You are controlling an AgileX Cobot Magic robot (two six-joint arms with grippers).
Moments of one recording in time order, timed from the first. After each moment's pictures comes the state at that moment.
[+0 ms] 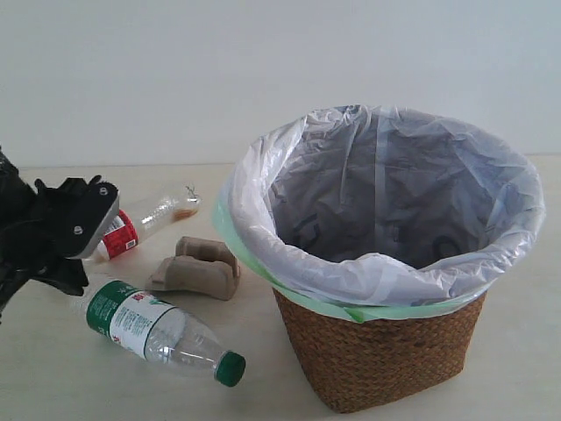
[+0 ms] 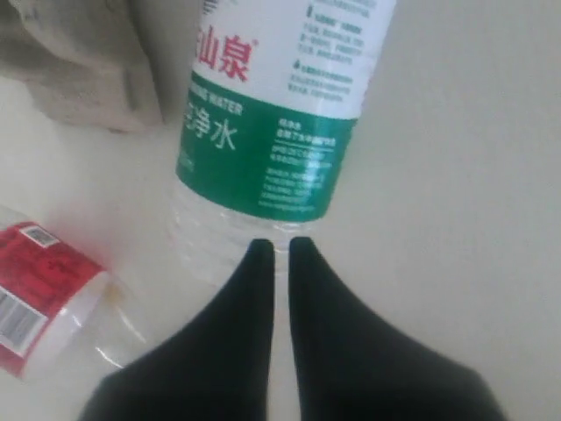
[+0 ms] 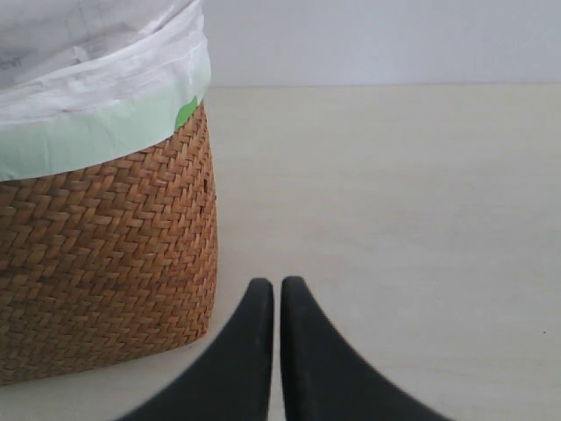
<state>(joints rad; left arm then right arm) -0.18 1.72 -1.09 -0.16 0.81 1.73 0.11 0.00 0.00 0.18 0.35 -0.13</state>
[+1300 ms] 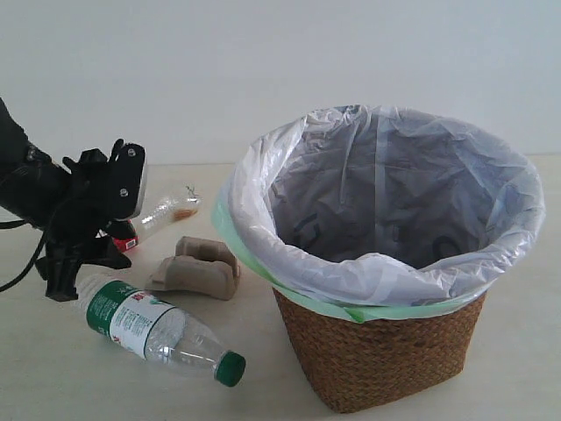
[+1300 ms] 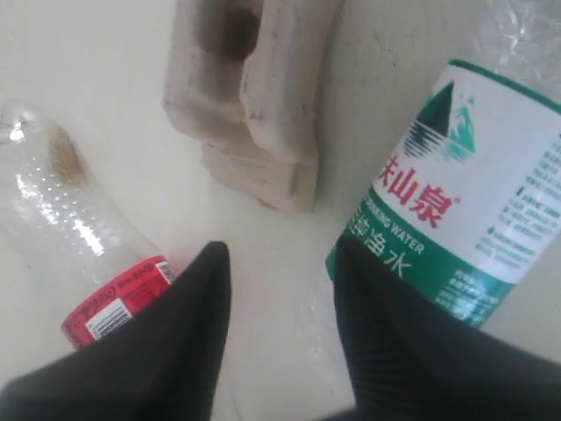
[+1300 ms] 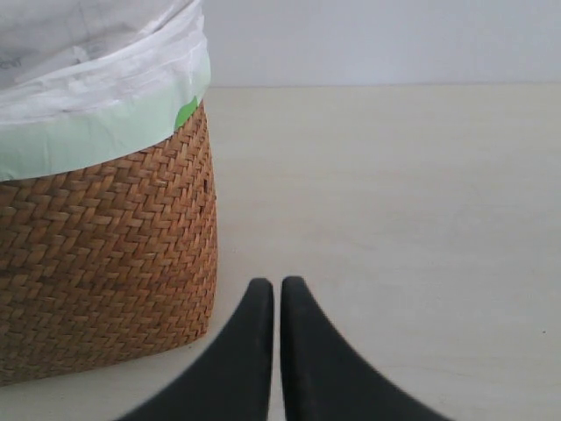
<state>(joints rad) -0.23 1.73 -1.09 -0.33 0.59 1.60 0.11 0.00 0.00 0.18 0.35 -0.13</state>
